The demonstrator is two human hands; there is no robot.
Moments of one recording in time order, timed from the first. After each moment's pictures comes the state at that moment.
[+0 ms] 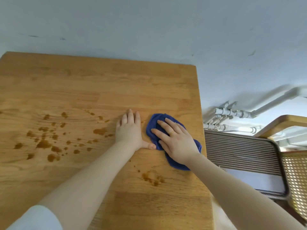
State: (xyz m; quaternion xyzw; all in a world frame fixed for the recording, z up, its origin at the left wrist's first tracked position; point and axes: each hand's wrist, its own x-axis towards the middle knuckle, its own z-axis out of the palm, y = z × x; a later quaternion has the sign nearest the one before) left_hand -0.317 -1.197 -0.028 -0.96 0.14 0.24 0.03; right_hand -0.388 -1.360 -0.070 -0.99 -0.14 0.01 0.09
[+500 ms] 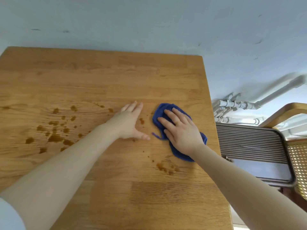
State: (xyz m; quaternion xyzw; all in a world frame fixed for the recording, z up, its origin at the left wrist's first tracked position) left_hand -0.289 -1.139 -0.011 -0.91 0.27 0.30 -0.05; right_hand -0.389 -1.329 -0.072 -0.99 -0.07 -0.02 0.07
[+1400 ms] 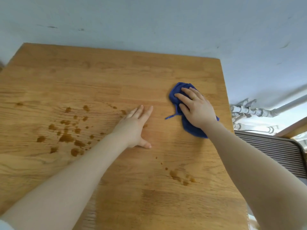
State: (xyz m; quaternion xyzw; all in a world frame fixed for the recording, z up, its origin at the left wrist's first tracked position) left_hand -0.290 -1.116 -0.024 -0.92 0.26 0.29 -0.05; right_hand -0.300 -1.355 -0.072 -0.99 -0.02 -0.02 0.13
